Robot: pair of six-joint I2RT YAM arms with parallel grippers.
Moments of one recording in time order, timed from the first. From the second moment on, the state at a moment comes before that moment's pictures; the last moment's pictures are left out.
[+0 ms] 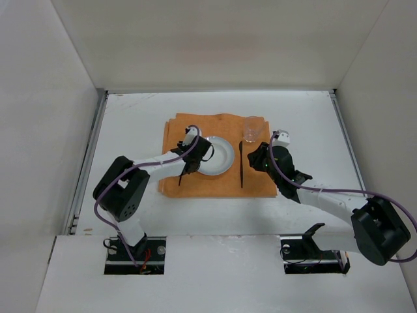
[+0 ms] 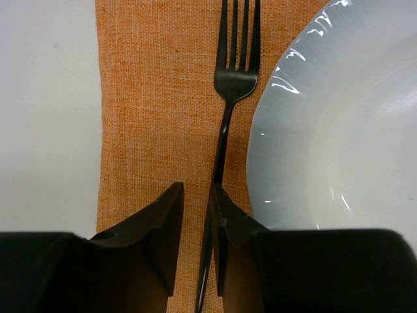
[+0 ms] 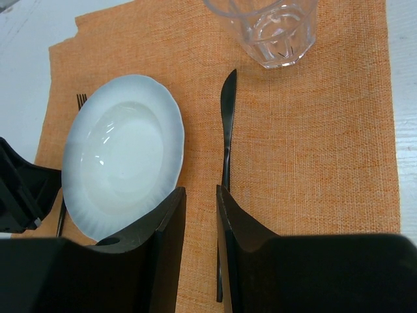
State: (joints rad) left arm -0.68 1.71 0.97 -0.28 -0.67 -0.35; right arm 0.60 1.24 0.55 0.28 0.28 0.66
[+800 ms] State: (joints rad) left arm -0.47 0.87 0.58 -0.34 -0.64 -0.72; right arm 0.52 1.09 0.49 0.28 0.30 0.68
